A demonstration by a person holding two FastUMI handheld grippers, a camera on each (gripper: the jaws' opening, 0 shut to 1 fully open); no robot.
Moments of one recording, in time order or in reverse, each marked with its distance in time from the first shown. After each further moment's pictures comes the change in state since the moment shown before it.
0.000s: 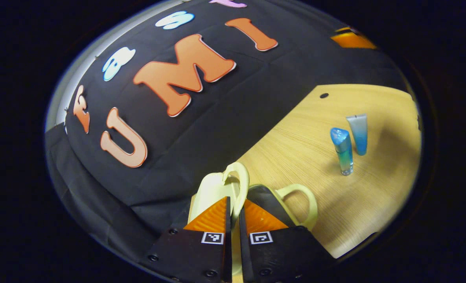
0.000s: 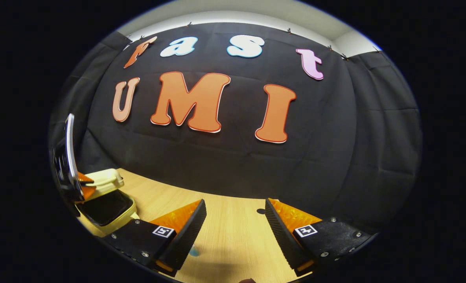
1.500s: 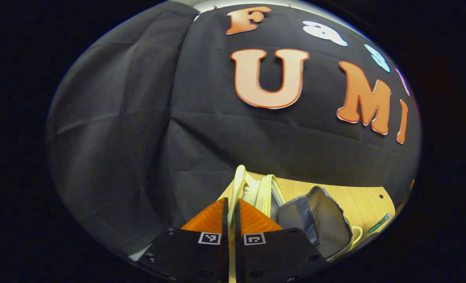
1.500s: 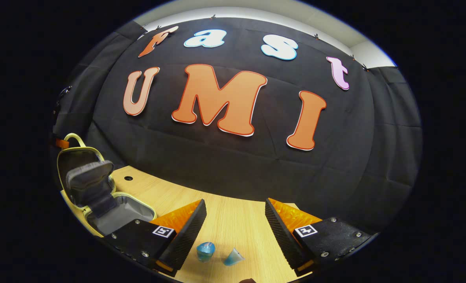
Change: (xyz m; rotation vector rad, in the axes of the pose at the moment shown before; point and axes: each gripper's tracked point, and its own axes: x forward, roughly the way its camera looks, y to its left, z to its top) left arm 0.043 0.317 -0.257 -0.949 0.091 0.214; right arm 0.025 0.119 0.025 -0.062 0.031 0.020
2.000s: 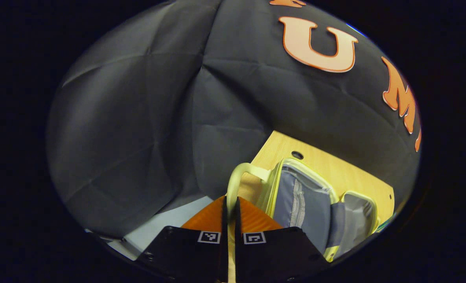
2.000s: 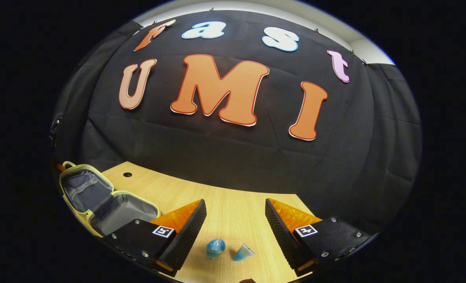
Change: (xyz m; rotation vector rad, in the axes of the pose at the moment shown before) left arm 0.075 0.071 -0.118 -0.082 0.277 0.112; right arm 0.002 0.011 -0.013 0.012 0.080 -0.036
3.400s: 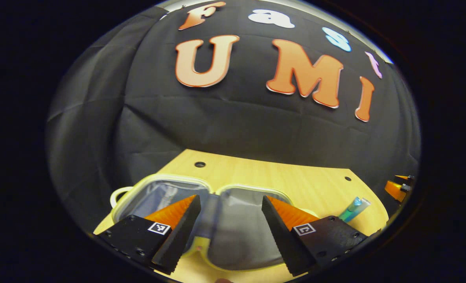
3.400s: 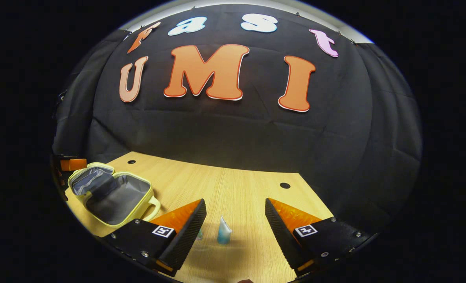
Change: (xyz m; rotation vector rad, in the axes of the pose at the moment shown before) left arm -0.154 -0.266 -0.035 0.221 -0.212 -0.374; right arm -0.014 -0.056 -0.090 0.078 0.107 0.110
